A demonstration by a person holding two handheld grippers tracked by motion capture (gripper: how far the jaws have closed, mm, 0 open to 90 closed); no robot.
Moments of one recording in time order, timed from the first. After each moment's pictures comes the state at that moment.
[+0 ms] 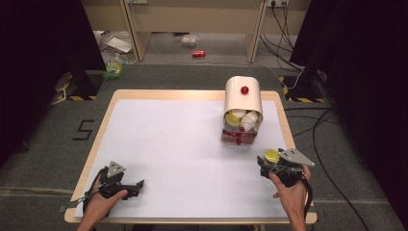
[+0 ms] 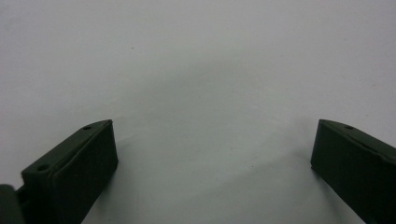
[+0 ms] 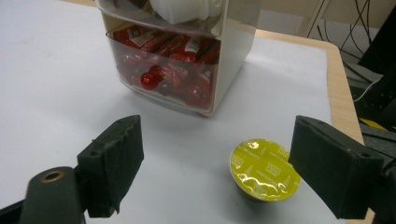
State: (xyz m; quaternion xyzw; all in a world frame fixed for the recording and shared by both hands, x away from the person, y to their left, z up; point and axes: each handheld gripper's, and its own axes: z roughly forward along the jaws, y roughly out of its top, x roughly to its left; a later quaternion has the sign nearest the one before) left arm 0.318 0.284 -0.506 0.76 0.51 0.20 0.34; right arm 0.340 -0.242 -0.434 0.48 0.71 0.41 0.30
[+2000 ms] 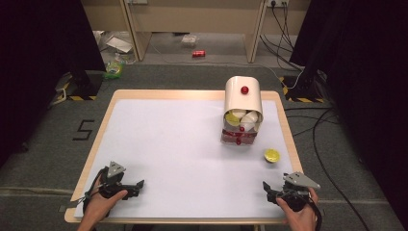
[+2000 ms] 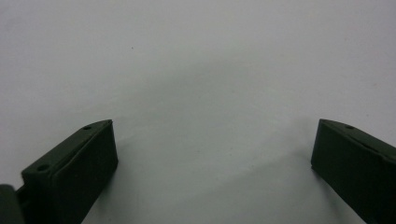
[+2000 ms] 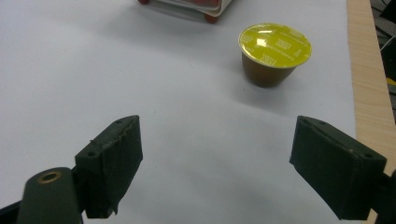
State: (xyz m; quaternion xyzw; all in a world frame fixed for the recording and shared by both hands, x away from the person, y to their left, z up) left arm 0.318 0.284 -0.506 0.76 0.51 0.20 0.34; right arm 0.291 -0.264 -0.472 0.50 0.75 0.36 0.25
